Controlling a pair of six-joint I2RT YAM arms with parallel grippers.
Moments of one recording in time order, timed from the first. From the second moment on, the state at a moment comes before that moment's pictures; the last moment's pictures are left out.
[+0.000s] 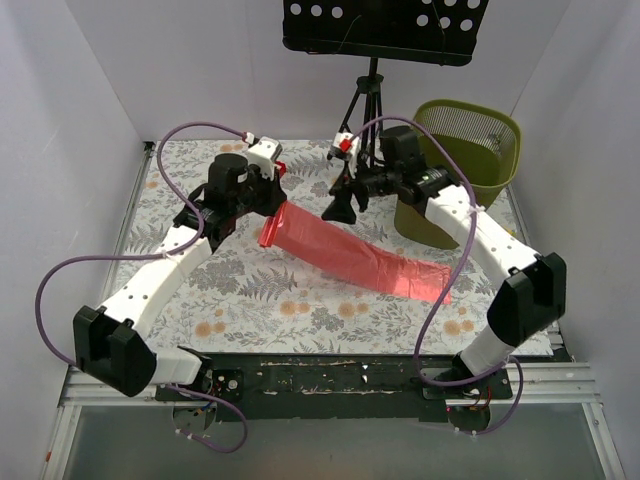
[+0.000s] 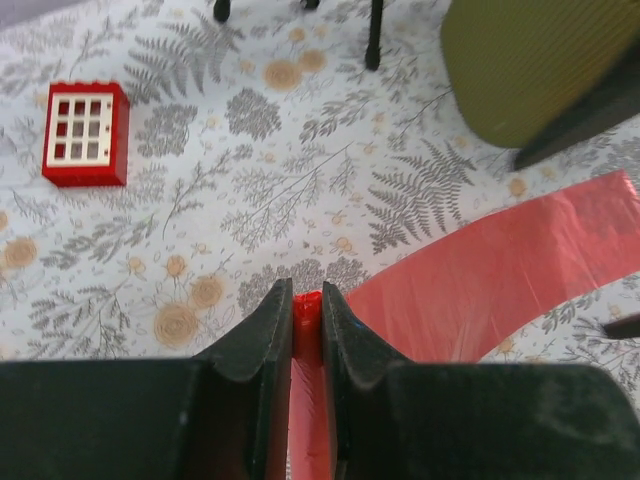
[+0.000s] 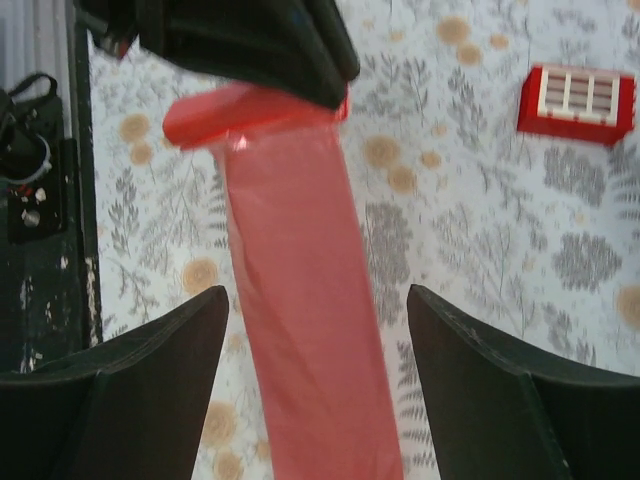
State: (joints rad) left arm -0.44 1.33 1.18 -0.31 0.14 -0.07; right arm 0.53 1.57 1.47 -0.47 -0.79 -0.31
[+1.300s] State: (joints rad) left arm -0.47 1.07 1.19 -0.33 0.21 0.21; right arm 0.69 1.83 1.67 -0.16 -1.03 -0.03
